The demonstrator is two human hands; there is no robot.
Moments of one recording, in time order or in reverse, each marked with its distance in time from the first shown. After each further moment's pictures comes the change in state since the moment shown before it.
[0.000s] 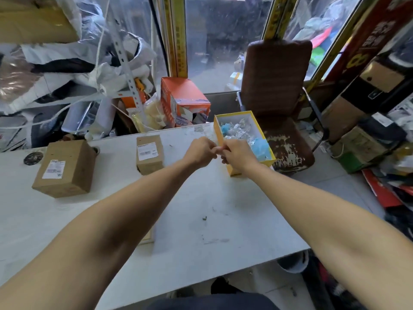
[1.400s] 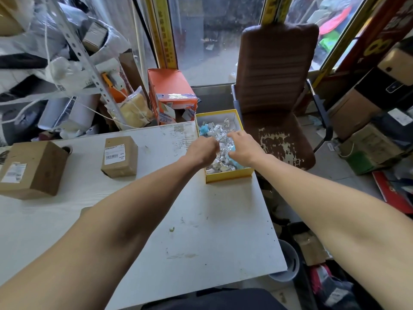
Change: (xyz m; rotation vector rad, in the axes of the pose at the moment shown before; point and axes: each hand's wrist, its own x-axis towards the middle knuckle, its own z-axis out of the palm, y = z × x) left_hand 0.092 0.061 0.089 0.516 -0.021 0.075; right_hand 0.066 0.130 -0.069 -0.258 -0.183 -0.019
